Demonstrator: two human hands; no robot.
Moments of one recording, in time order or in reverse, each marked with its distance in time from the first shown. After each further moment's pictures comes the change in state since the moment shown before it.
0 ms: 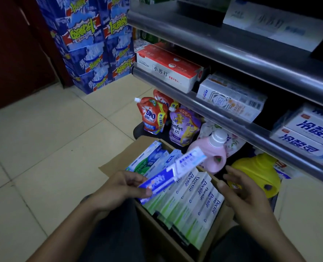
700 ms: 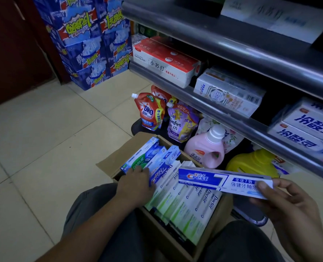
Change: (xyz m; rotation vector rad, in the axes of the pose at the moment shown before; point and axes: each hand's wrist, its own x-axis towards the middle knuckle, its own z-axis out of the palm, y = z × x) left_hand 0.068 -0.045 0.043 1.232 0.248 -0.083; right_hand -0.011 0.003 -0.057 0.458 0.239 0.082
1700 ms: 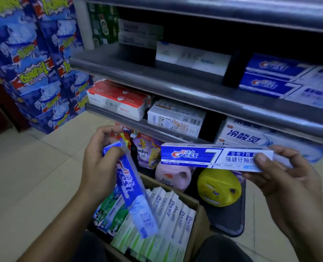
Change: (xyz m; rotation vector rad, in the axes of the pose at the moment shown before) left_hand -0.019 0.070 -0.177 -1.258 0.601 0.498; right_hand 0.006 -0.096 -0.019 0.202 0.095 -0.383
